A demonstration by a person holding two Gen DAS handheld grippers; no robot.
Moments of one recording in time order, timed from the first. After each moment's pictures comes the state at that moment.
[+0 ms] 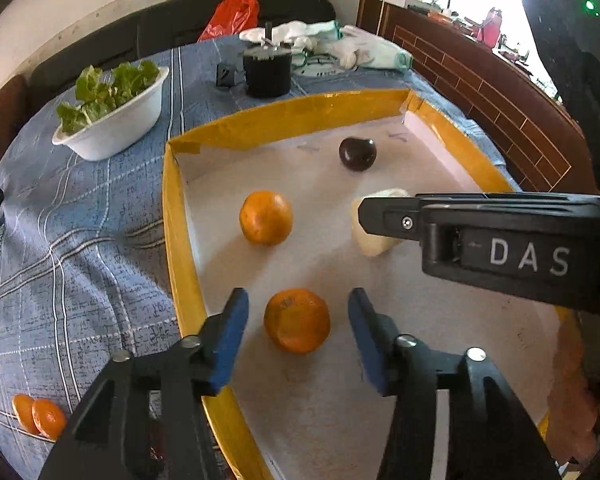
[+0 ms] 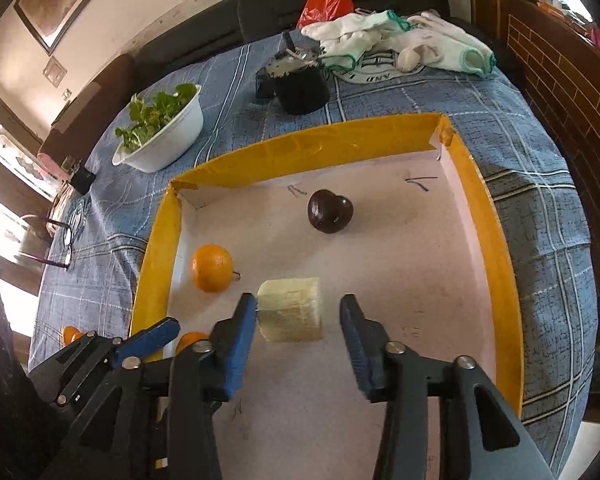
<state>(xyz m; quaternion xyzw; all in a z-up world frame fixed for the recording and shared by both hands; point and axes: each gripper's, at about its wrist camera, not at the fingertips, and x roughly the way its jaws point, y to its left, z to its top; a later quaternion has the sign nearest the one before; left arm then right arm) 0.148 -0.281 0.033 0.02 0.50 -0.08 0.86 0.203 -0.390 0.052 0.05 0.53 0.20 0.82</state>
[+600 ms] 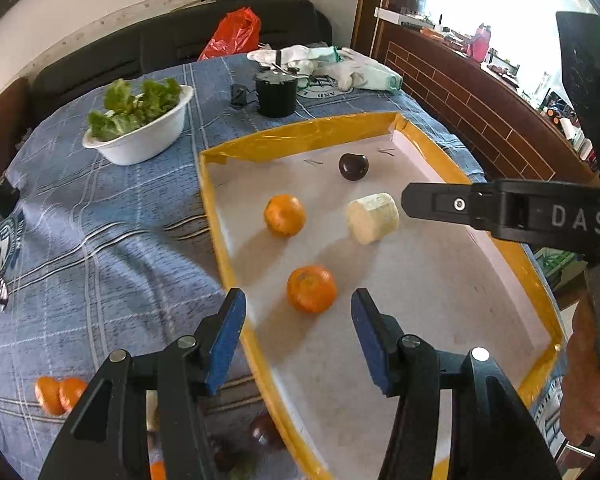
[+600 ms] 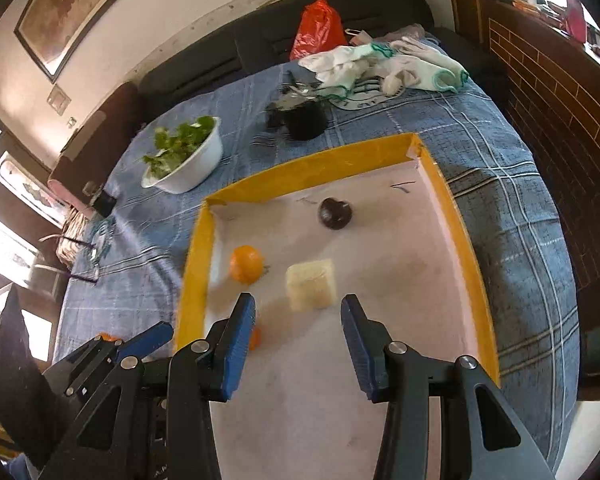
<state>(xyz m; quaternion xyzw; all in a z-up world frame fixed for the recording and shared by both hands) 0.111 -0.256 0.066 0.01 0.48 -0.09 0.87 0.159 -0.401 0.093 0.09 0.50 0.20 0.84</state>
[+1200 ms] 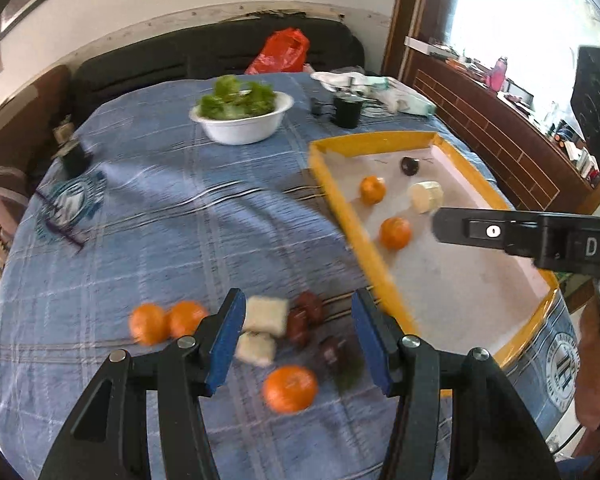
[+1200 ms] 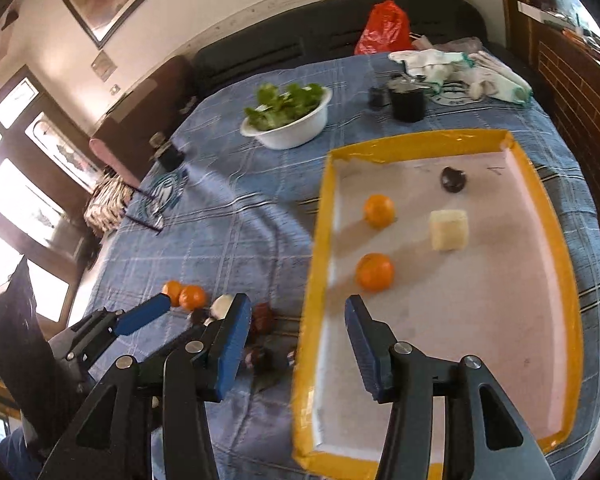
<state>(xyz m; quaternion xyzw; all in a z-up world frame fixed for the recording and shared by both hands) 0.024 -0.156 0.095 -0.02 0.45 -0.04 0.89 0.079 -0.319 0.117 0.06 0.49 0.27 0.83</state>
